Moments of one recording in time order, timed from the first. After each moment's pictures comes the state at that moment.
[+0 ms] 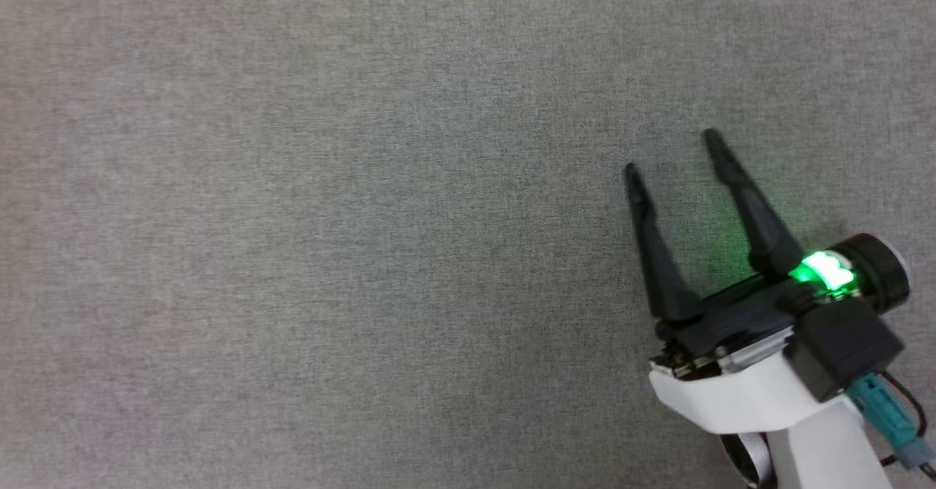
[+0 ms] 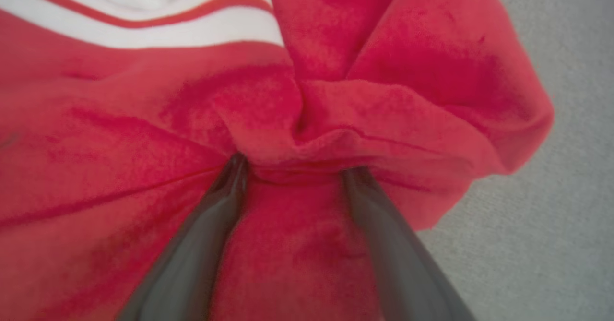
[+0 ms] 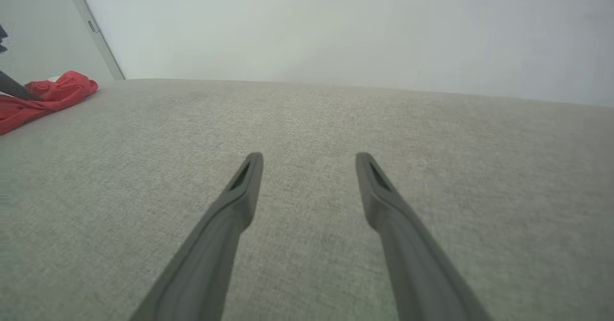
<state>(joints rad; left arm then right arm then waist) -0.83 0.87 0.04 0.62 -1.00 -0.07 0.83 -0.22 -0.05 0.23 -0.19 0.00 0.13 -0.26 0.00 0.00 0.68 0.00</state>
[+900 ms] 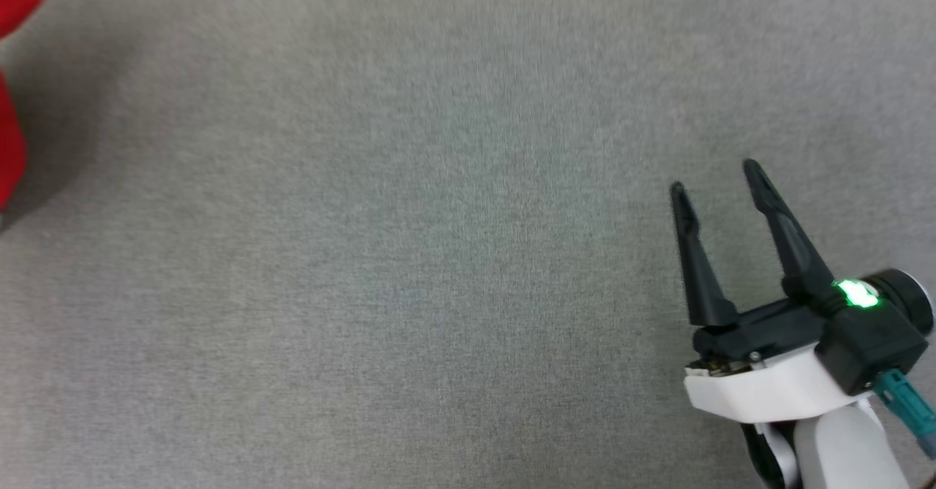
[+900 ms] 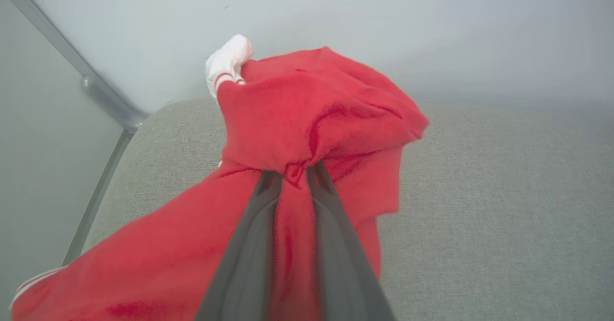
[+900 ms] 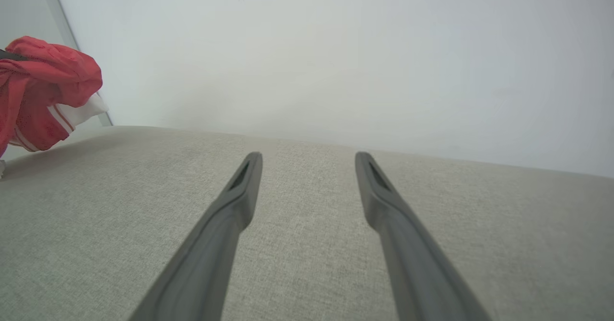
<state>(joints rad) -0.81 0.85 -0.13 0.43 -0.93 -0.13 0.41 -0.17 -0.05 0.15 -0.13 0.02 0.13 -0.26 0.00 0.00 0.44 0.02</state>
